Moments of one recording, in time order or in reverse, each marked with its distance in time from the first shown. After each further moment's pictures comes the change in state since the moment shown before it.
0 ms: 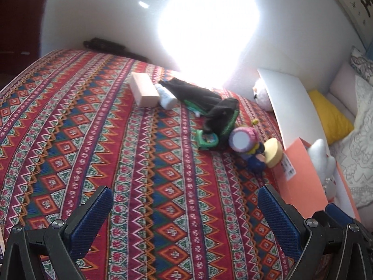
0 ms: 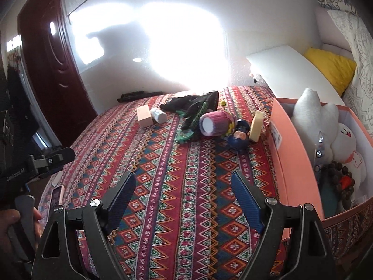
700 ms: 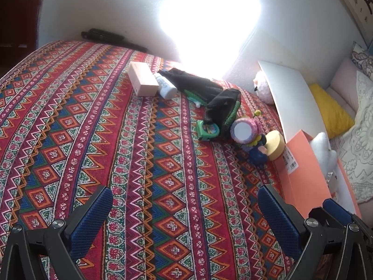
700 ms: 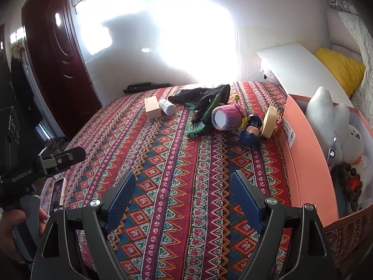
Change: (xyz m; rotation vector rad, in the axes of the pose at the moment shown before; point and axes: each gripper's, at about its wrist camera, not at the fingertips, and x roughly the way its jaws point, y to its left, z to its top) left arm 0.016 -0.004 -0.007 0.007 0.039 -0.009; right arm 0.014 0.011 -0.004 -0.018 0.037 0.020
